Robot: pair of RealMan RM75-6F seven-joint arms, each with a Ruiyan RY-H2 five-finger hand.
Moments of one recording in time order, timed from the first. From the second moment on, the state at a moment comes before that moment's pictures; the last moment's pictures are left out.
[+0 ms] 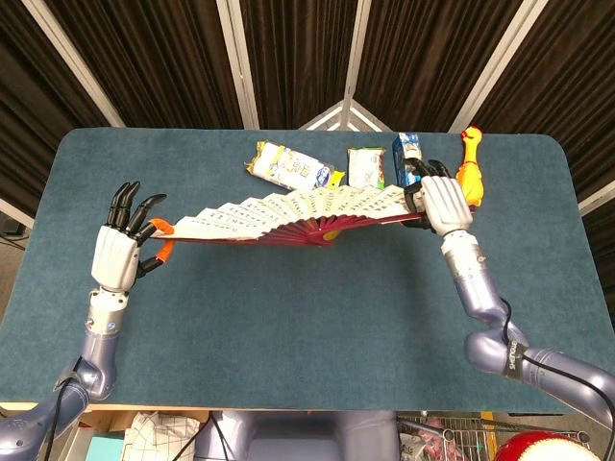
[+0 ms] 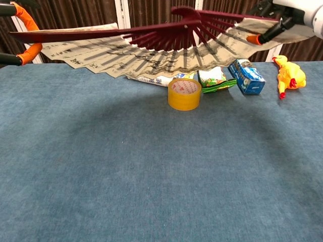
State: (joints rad) left arm -0.60 -1.91 -0.22 -0.50 1.57 1.72 -0.44; right arm 0.82 -1.38 0.29 -1.33 -1.01 0.99 0.07
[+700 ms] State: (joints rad) left arm -0.60 -1.90 -0.16 -0.51 1.61 1.79 -0.45; right arm 0.76 -1.35 0.18 -1.25 -1.13 0.83 0.10
